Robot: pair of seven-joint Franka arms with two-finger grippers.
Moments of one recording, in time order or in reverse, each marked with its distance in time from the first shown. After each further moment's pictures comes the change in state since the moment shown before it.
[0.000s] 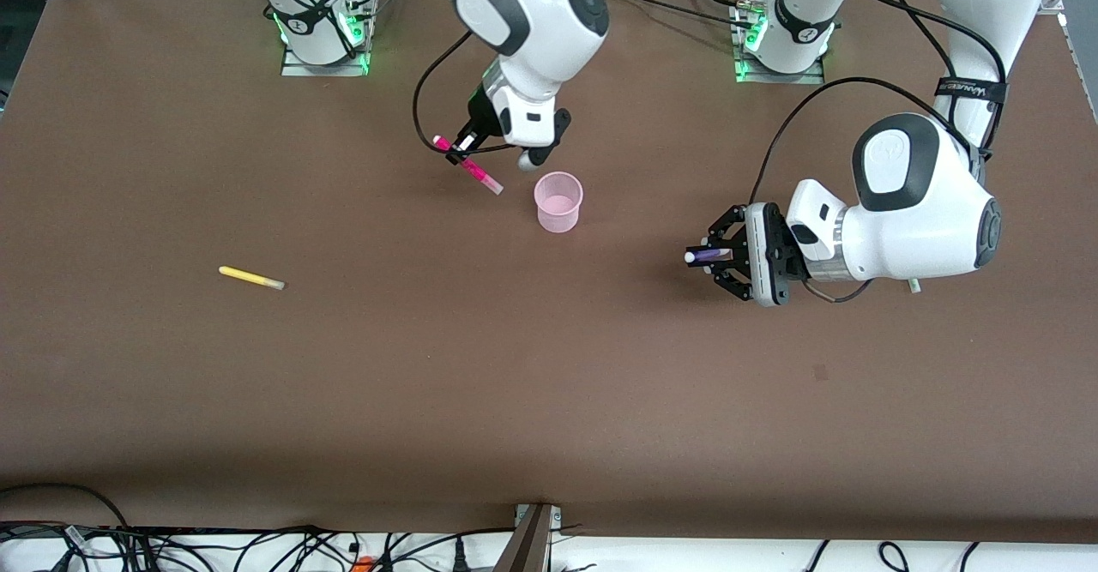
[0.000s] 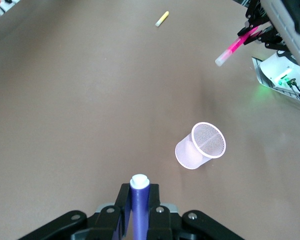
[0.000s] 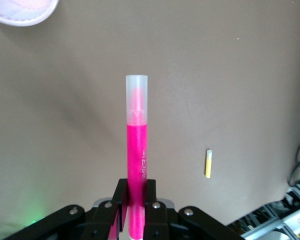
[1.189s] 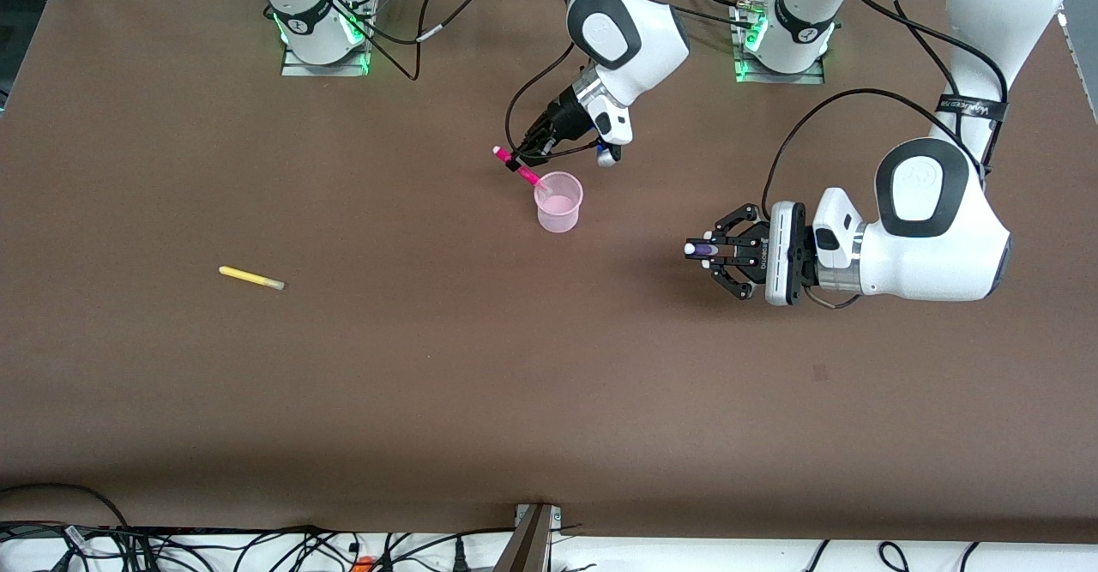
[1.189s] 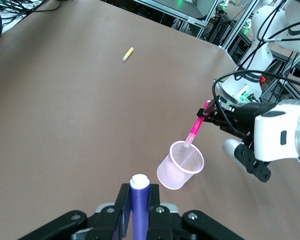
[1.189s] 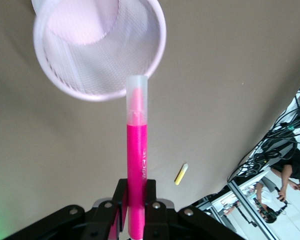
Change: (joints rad) left arm 0.042 0.061 0.003 0.043 -0.139 -0.130 0.189; right arm 0.296 0.362 -0.090 0.257 -0.196 -0.083 0.027
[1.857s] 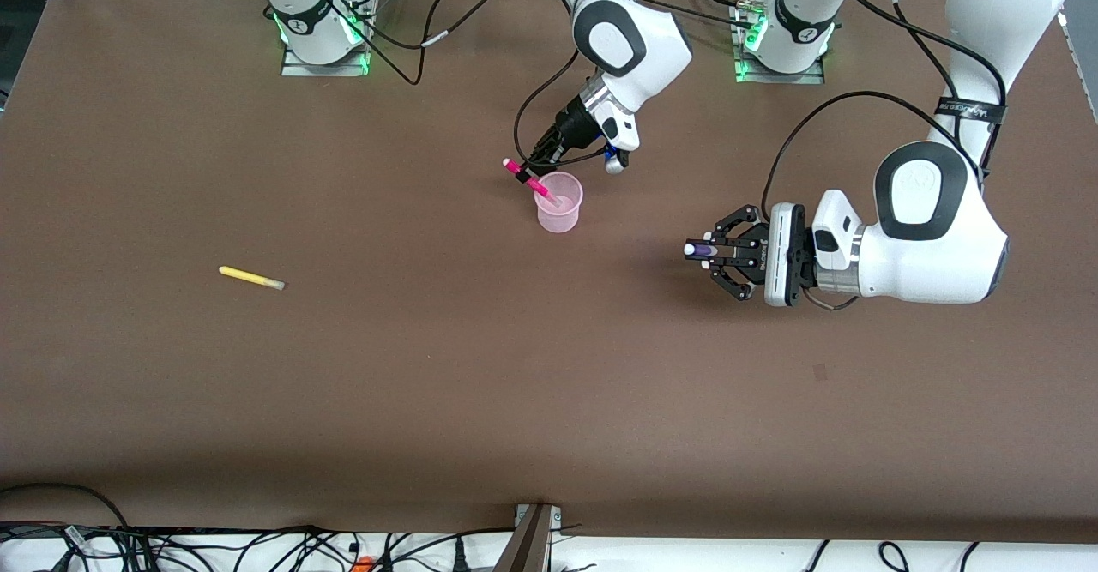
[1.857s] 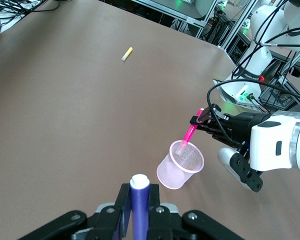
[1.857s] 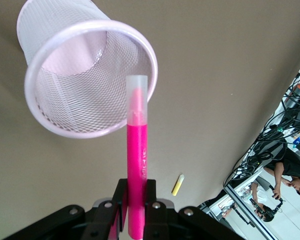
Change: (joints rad) left arm 0.001 0.005 0.000 0.001 0.000 -0.001 0.003; right arm 0.035 0.035 -0.050 0.017 -0.007 0.056 0.051
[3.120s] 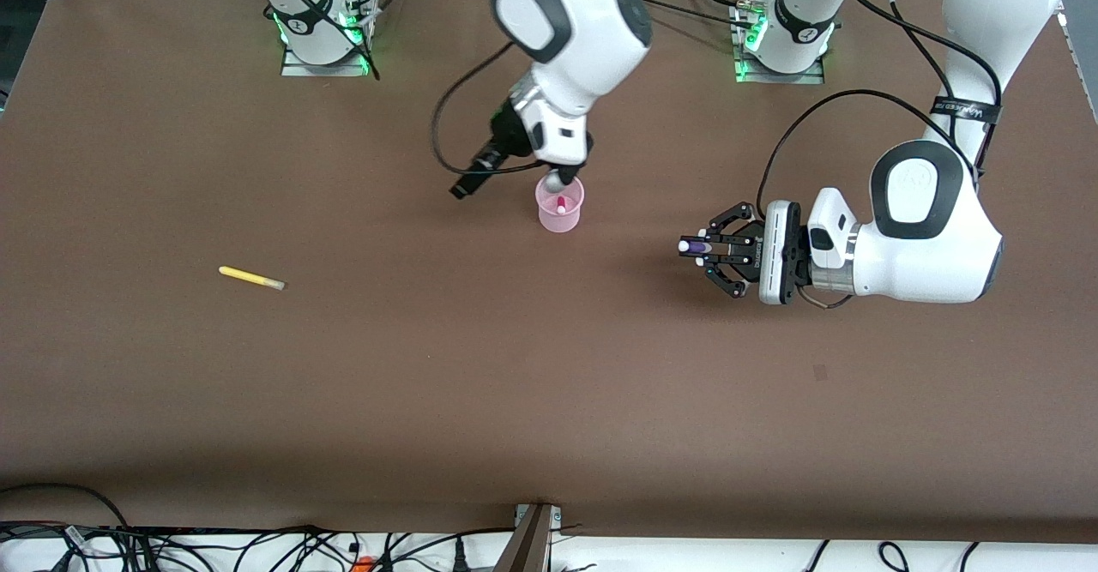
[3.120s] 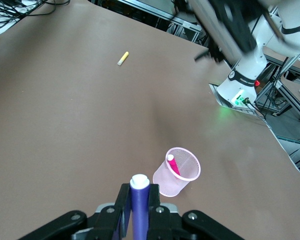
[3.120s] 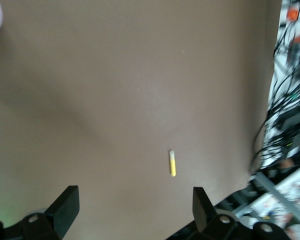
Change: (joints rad) left arm -0.010 0.000 -0.006 0.005 -0.016 -0.015 -0.006; right arm -0.242 -0.275 -0.046 0.053 0.178 -0.076 -0.167
